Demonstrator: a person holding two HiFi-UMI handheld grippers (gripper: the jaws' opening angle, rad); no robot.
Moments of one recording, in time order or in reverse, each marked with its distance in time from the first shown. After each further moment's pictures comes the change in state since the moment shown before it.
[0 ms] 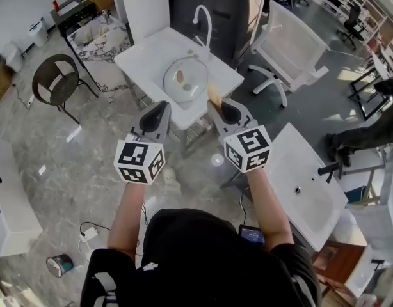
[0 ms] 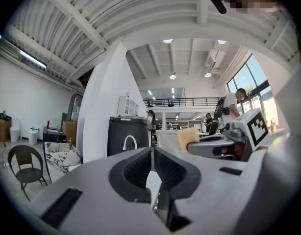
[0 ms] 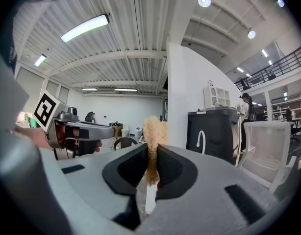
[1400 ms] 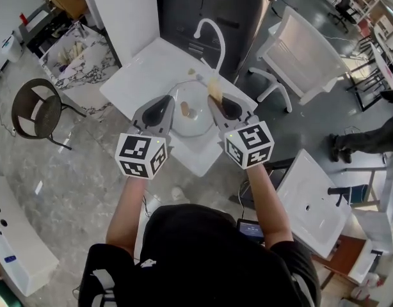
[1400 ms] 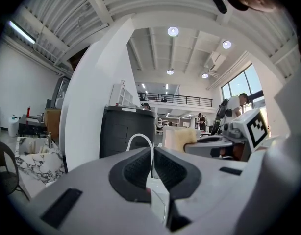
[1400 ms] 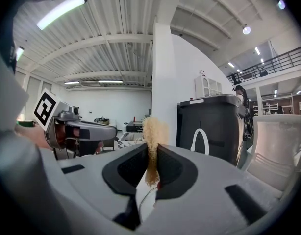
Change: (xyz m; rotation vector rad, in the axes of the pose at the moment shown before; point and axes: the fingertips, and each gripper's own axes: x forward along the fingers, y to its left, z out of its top) left arm 0.246 0.201 -0.007 -0.057 0.075 -0.159; right arm 0.272 -0.137 -0.003 0.047 0.089 -0.120
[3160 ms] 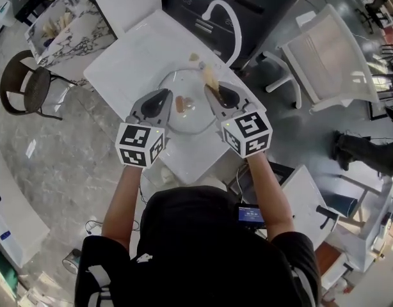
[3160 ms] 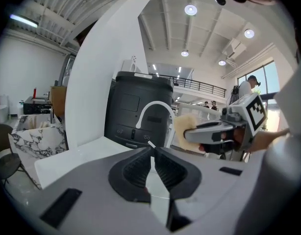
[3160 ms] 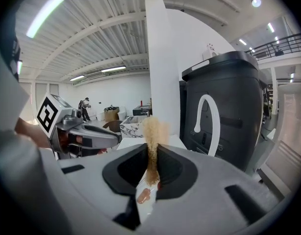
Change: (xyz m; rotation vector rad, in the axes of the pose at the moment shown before) left arm 0.135 0.072 -0.116 -0.106 0.227 0.085; right arm 0.130 -0.093 -0.090 0.034 0.200 0.161
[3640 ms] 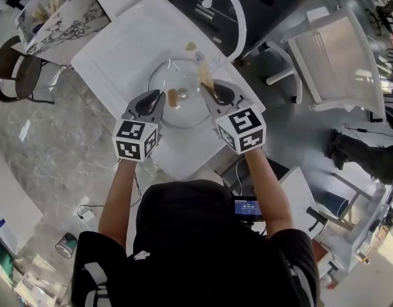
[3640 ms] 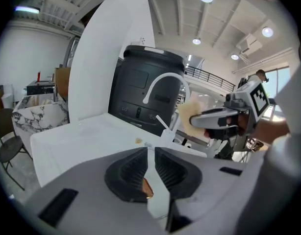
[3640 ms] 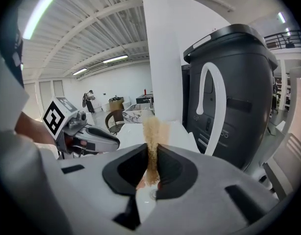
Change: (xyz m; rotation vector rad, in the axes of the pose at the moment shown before) left arm 0.044 0.023 -0.083 -0.089 0.189 0.034; right arm 0.036 -0.027 -0.057 0.004 0.140 0.076
